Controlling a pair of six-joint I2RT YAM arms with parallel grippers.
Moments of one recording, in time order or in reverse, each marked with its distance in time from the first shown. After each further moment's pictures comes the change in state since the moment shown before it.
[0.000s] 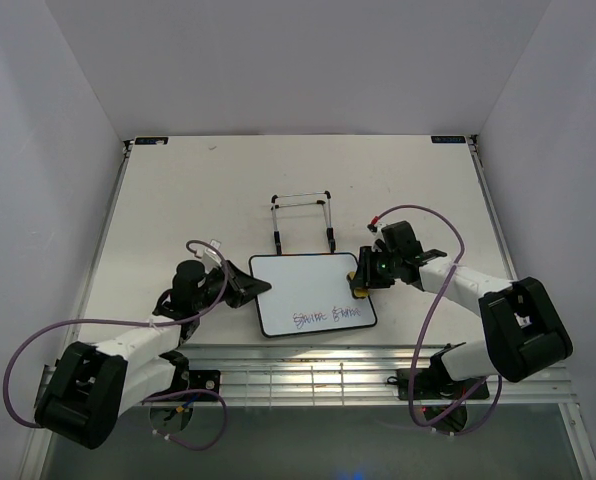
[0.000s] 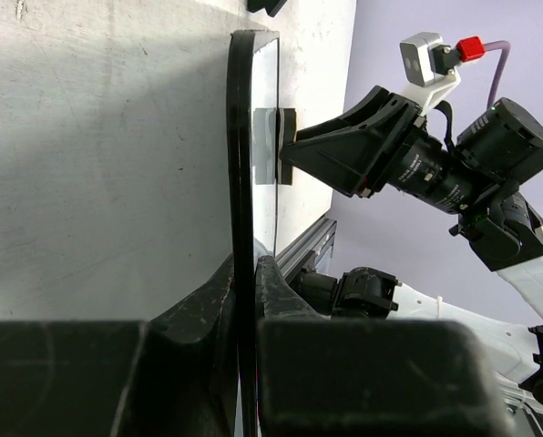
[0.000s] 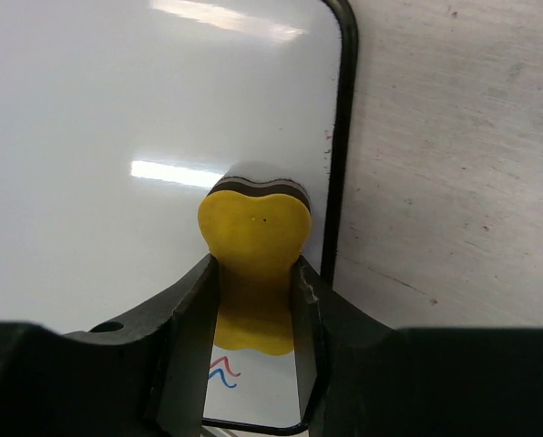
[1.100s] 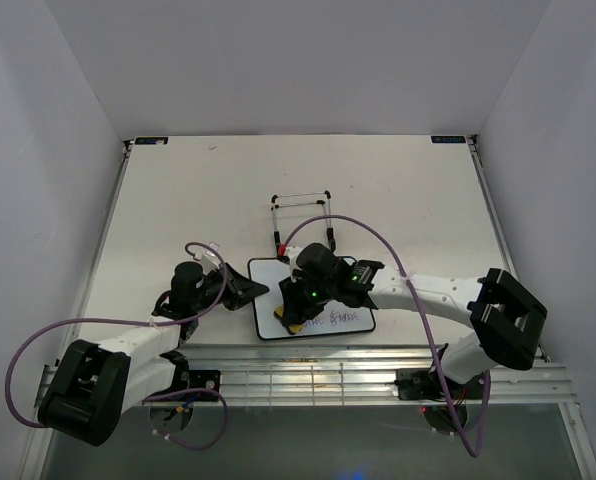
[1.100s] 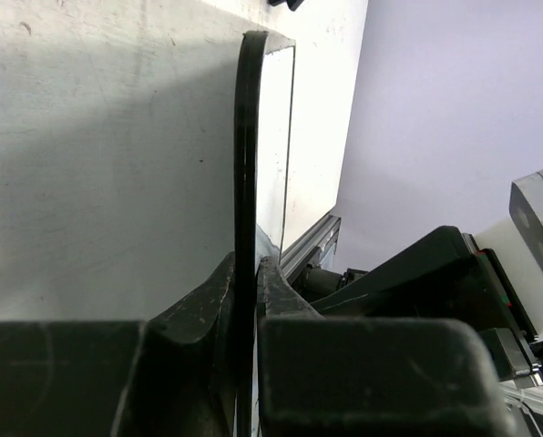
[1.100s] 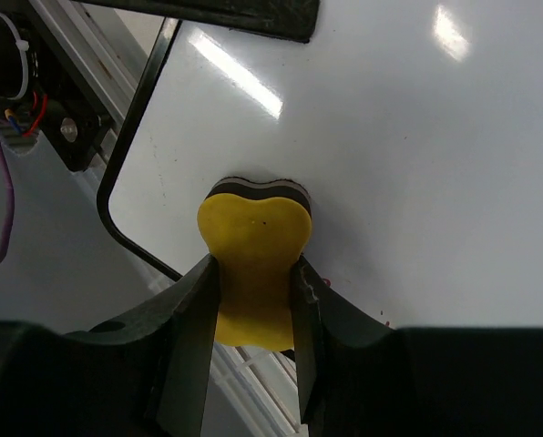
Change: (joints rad) left arm 0.039 0.009 -0.026 0.016 0.031 0.012; right arm 0.624 0.104 0.295 -0.057 0.032 0.102
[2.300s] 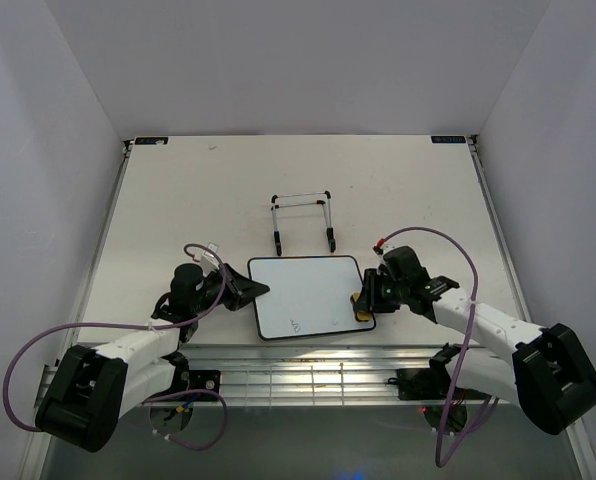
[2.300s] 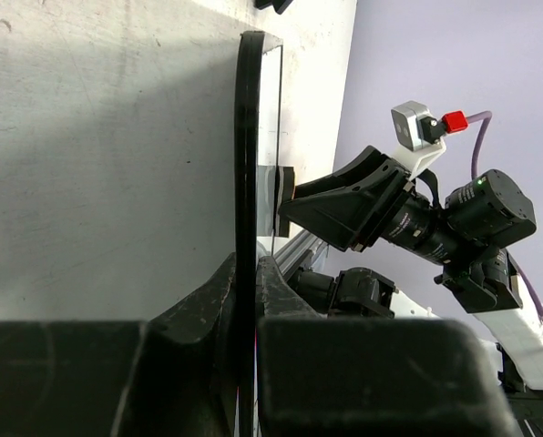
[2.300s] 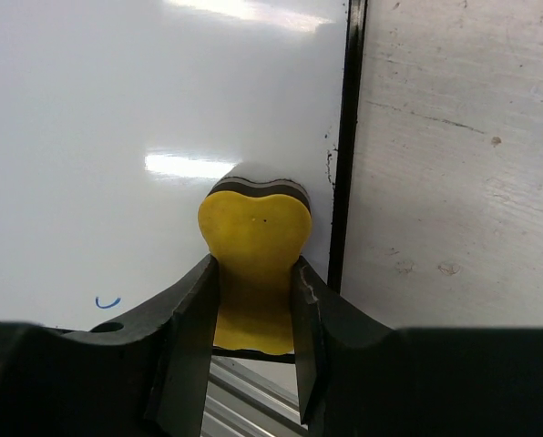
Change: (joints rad) left arm -0.006 -0.031 -0.008 -0.007 -0.023 -0.030; right arm -0.500 -0.385 -0.465 -0.026 0.065 0.039
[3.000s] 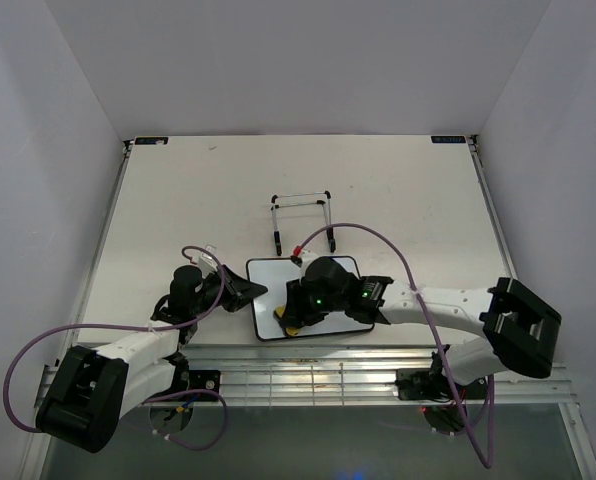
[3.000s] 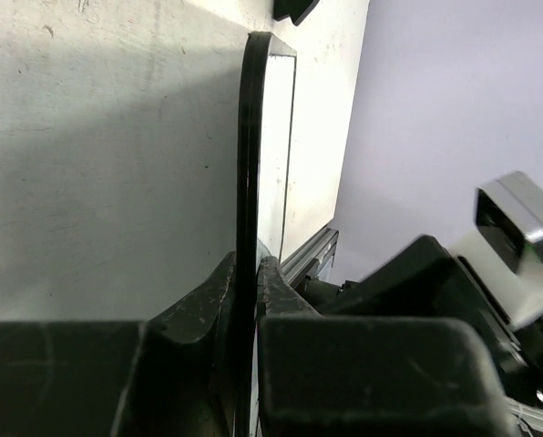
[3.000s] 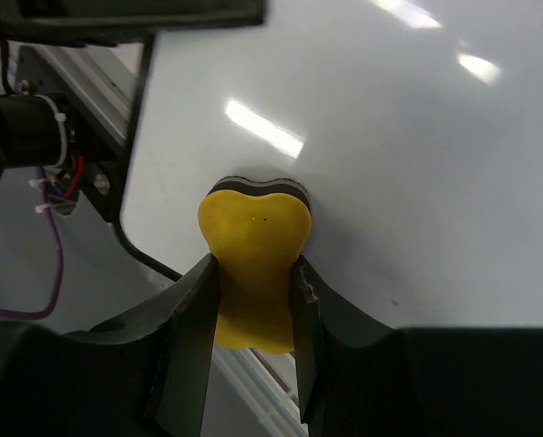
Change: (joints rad) left arm 0.001 -0.004 -0.023 0.009 -0.023 -0.005; right arm 0.541 0.270 0.278 0.215 0.066 0.209
